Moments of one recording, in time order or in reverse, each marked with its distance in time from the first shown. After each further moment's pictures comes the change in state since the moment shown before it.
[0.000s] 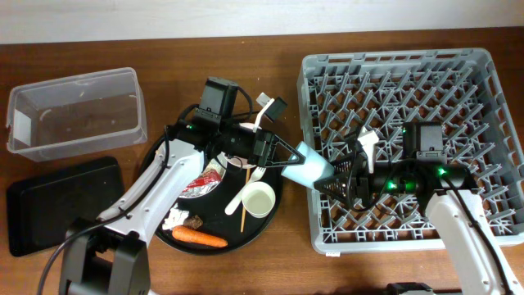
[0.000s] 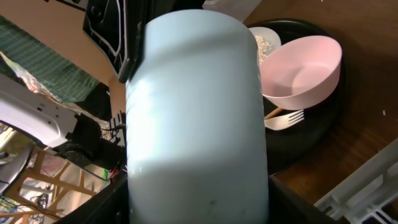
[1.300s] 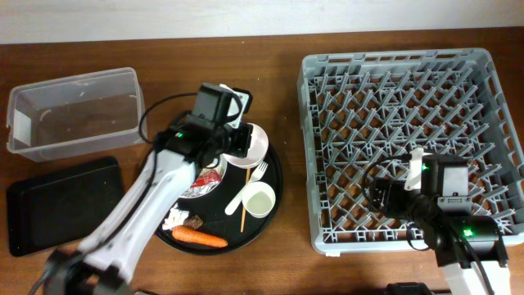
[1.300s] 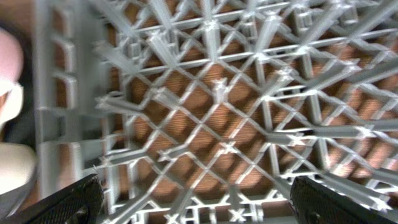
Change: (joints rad) left arm -0.003 -0.117 -0.018 -0.157 -1.262 0.167; right arm 0.006 -0.375 -0.045 -0.188 1.121 0.610
